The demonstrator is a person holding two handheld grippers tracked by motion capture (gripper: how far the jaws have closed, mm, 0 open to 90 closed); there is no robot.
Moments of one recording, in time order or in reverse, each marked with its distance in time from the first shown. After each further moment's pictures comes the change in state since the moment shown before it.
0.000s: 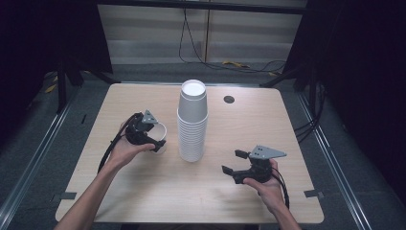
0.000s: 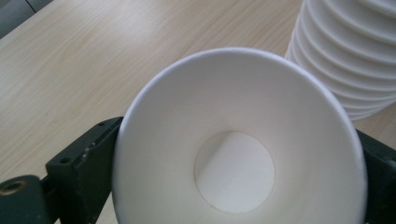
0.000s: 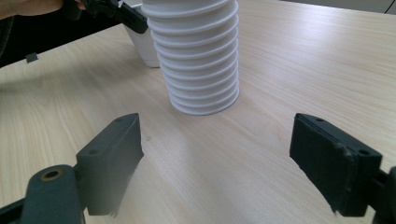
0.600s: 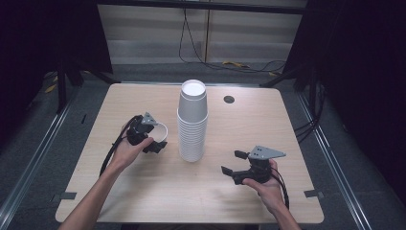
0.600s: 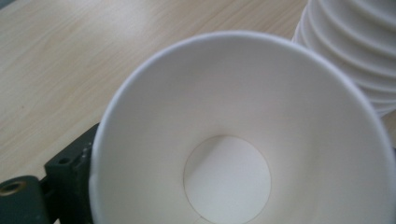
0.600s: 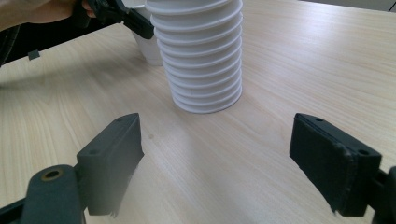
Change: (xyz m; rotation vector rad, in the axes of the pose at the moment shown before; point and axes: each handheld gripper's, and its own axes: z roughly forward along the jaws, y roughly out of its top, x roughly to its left) left arm 0.003 -0.012 0.013 -0.008 -0.023 -0.056; right arm 0.002 0.000 0.001 0.009 0.007 -0.001
